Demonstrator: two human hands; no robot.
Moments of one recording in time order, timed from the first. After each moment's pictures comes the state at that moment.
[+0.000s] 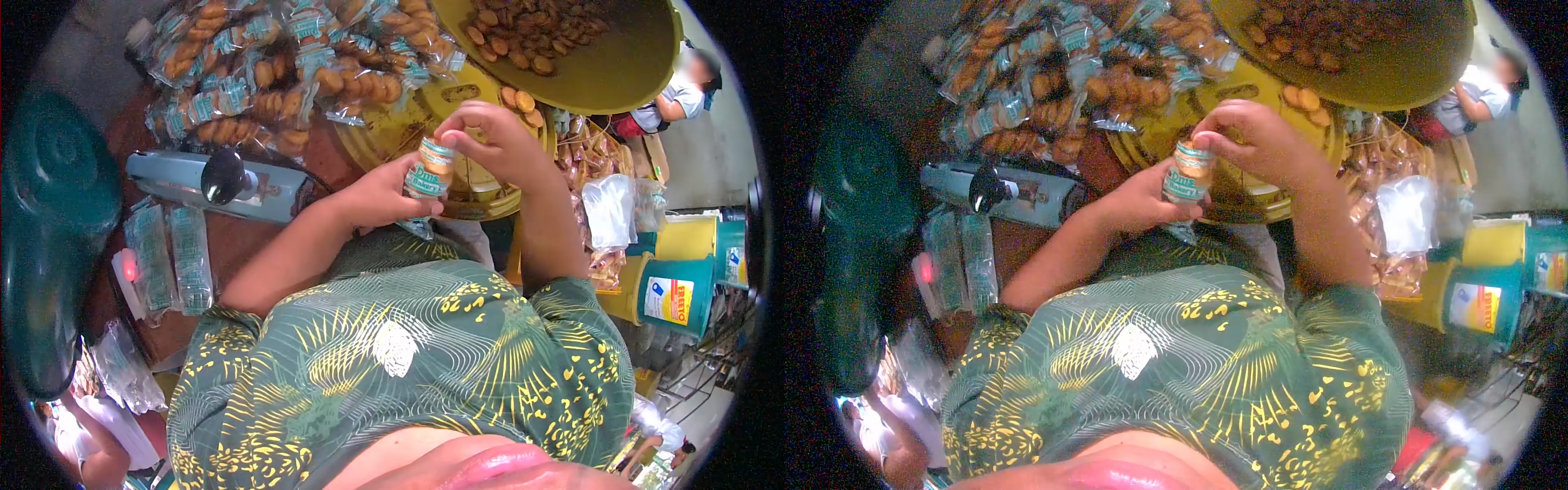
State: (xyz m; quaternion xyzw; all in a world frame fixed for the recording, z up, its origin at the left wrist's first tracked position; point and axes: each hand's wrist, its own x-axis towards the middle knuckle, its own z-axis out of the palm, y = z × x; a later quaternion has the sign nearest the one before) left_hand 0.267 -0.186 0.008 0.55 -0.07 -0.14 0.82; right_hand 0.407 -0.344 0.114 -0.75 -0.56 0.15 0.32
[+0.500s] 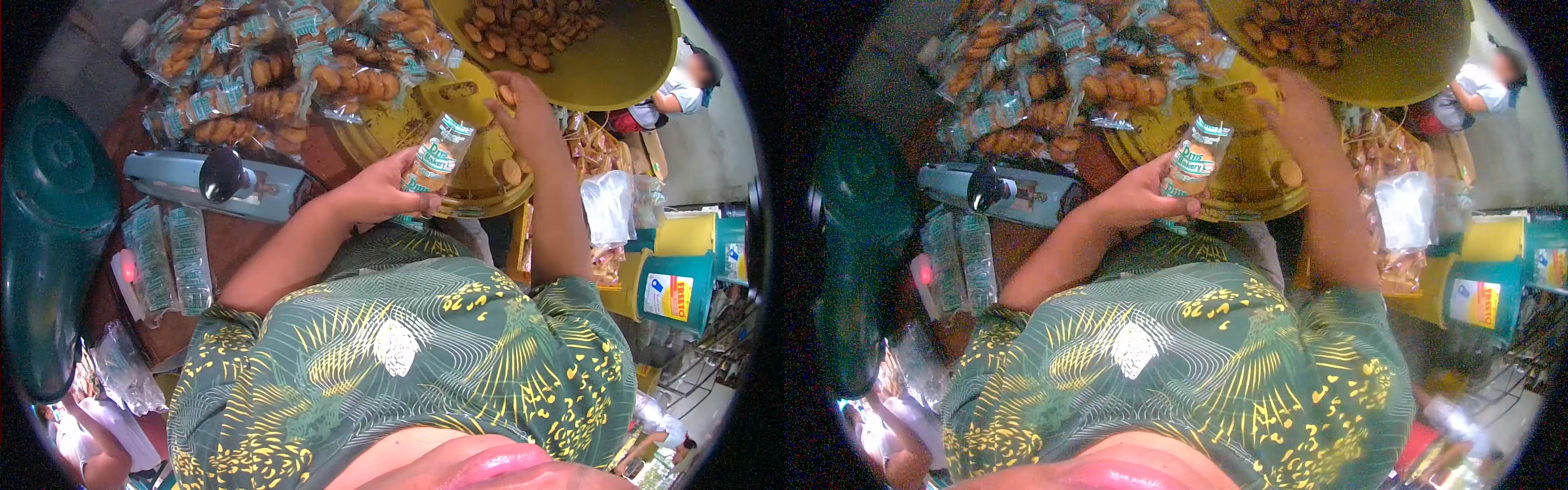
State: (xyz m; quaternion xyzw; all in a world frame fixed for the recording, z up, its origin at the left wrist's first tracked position) left_hand 0.266 -0.183 0.011 0.52 -0.04 -0.18 0.84; right_hand 0.452 -0.376 0.086 -0.88 -0.40 -0.15 0.20
